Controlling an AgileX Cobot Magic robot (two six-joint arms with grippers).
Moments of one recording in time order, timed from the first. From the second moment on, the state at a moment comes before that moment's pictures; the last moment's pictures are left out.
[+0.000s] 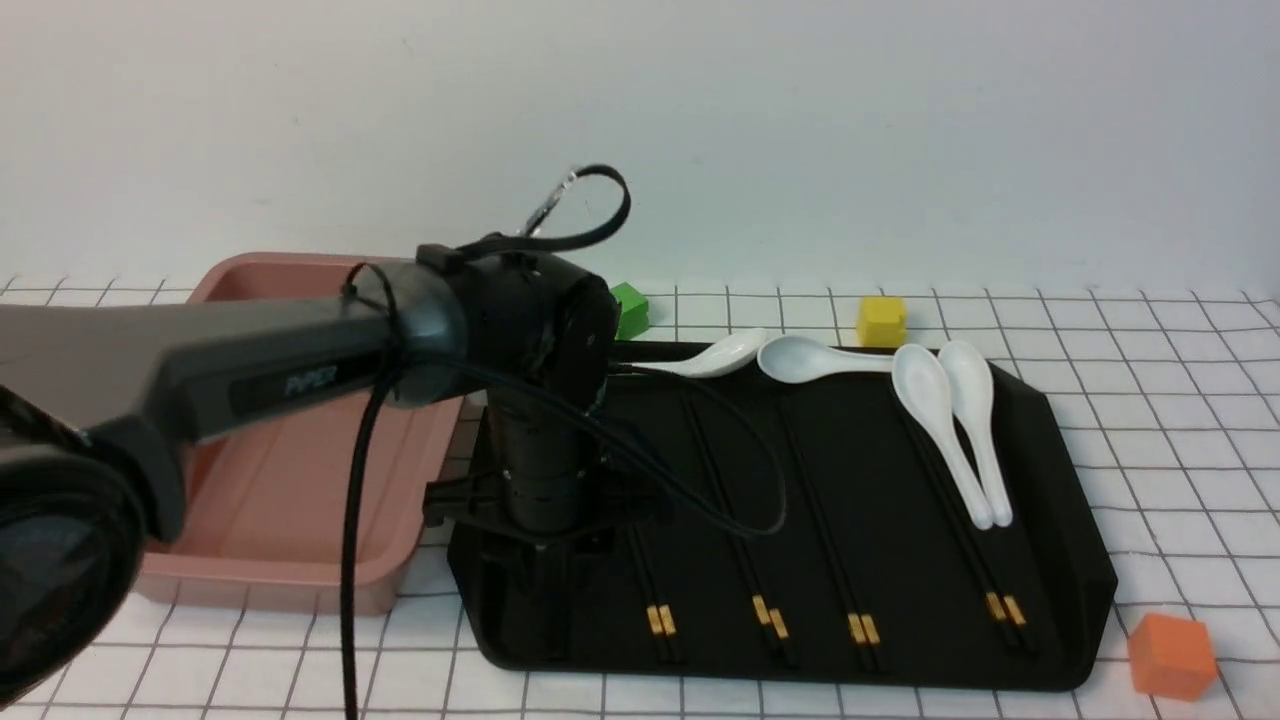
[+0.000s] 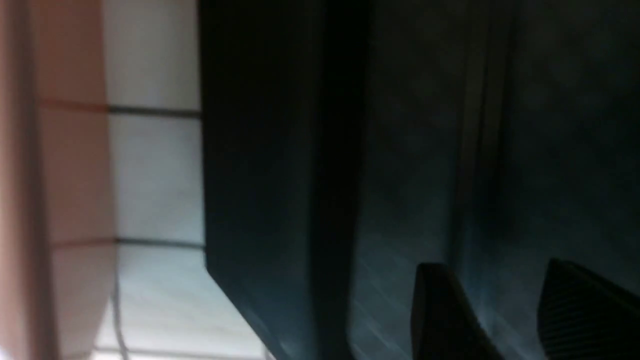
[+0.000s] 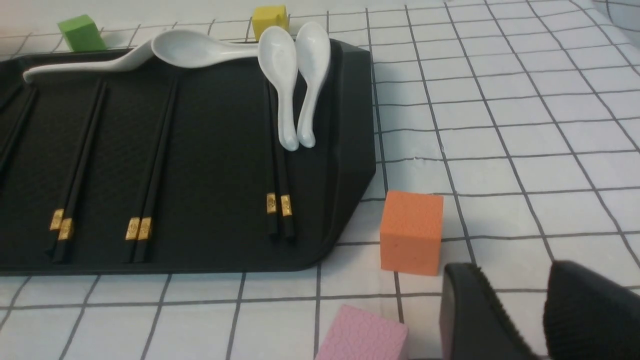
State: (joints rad) right arm 0.03 -0.01 0.02 -0.03 0.38 0.17; left arm -0.56 2.09 -1.53 0.07 0.98 -0.65
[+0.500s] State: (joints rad) right arm 0.03 -0.01 0.02 -0.03 0.38 0.17; left arm -0.56 2.13 -1.55 0.04 0.96 -0.65
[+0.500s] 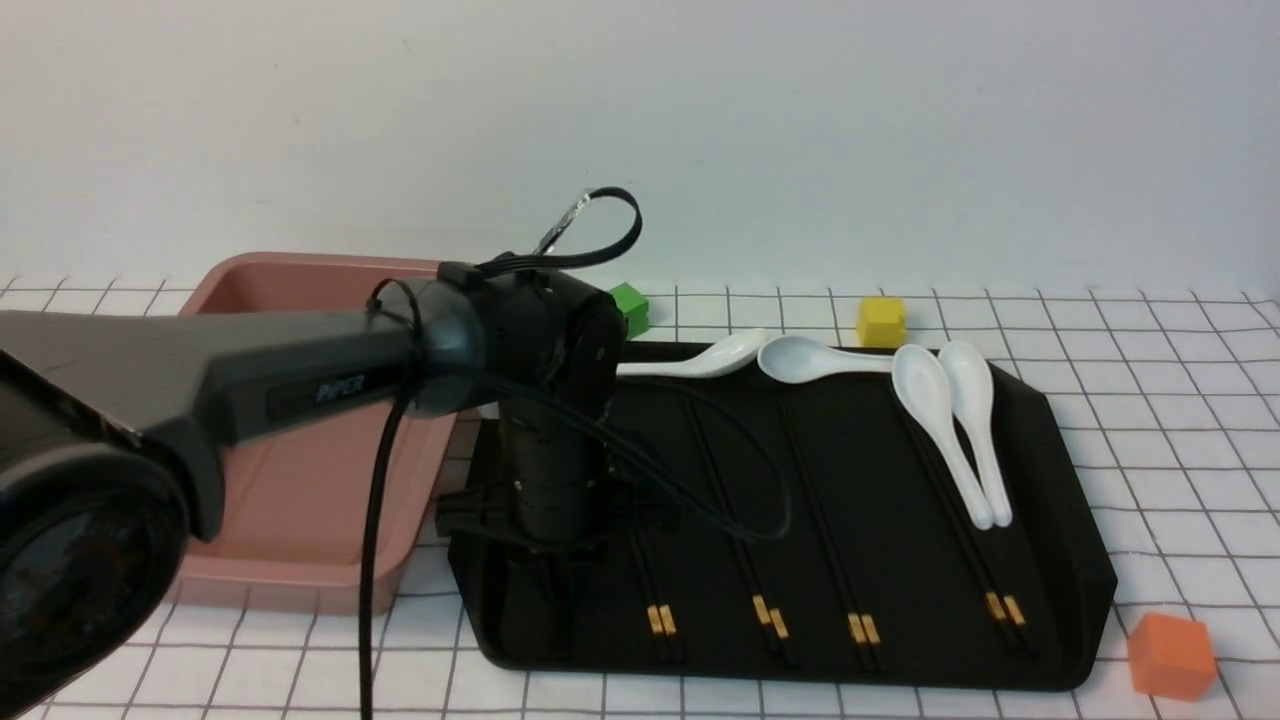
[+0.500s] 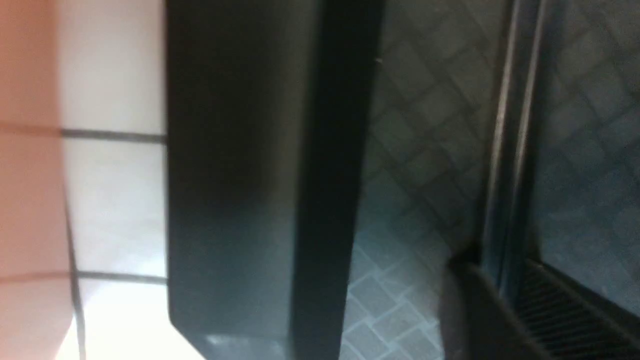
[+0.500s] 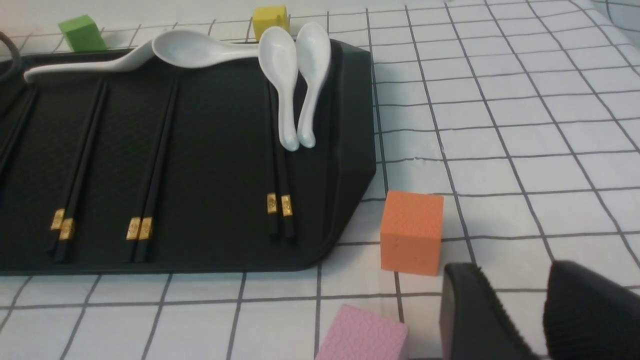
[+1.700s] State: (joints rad) right arm 0.03 -0.01 0.02 -0.03 0.38 0.17; left arm -0.09 1.95 -1.46 0.17 0.97 -0.46
